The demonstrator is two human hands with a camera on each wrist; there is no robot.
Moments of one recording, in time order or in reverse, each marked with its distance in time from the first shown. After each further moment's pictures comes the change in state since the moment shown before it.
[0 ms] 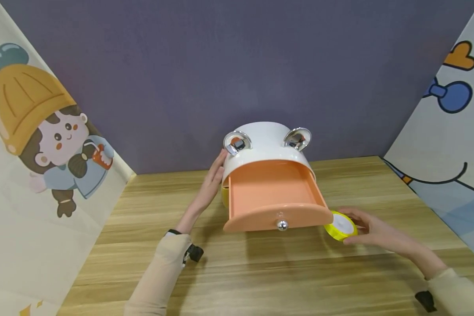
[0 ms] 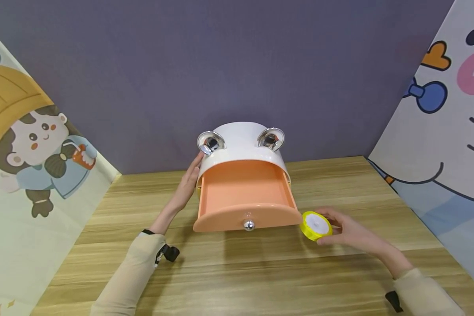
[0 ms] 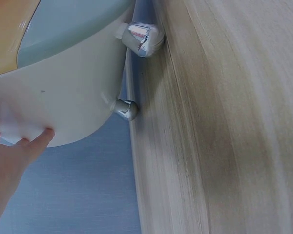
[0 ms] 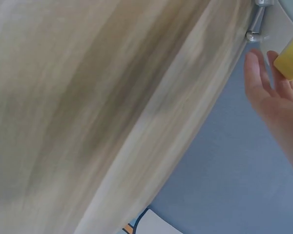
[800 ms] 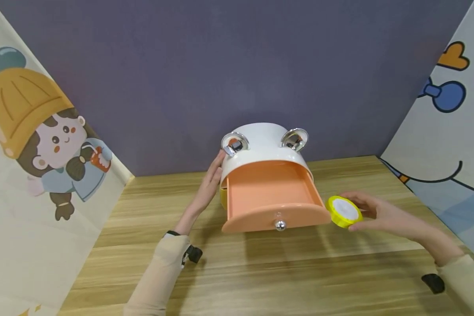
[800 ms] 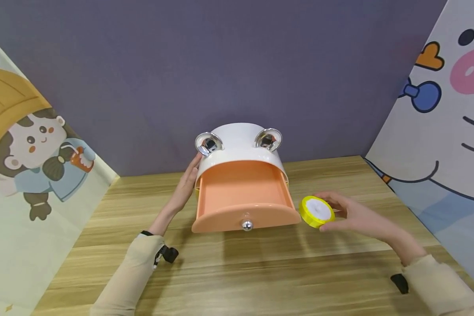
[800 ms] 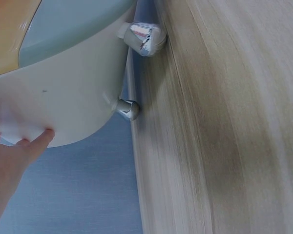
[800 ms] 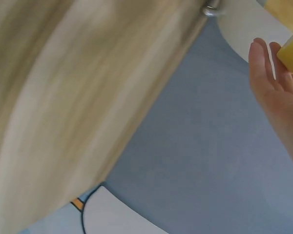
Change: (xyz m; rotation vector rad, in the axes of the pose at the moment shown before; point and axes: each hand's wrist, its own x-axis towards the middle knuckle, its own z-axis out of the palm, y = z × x) left_hand 0.002 -0.010 -0.001 0.028 0.003 0.013; right_hand 0.000 -0.050 -0.030 -0.119 0.024 -0.069
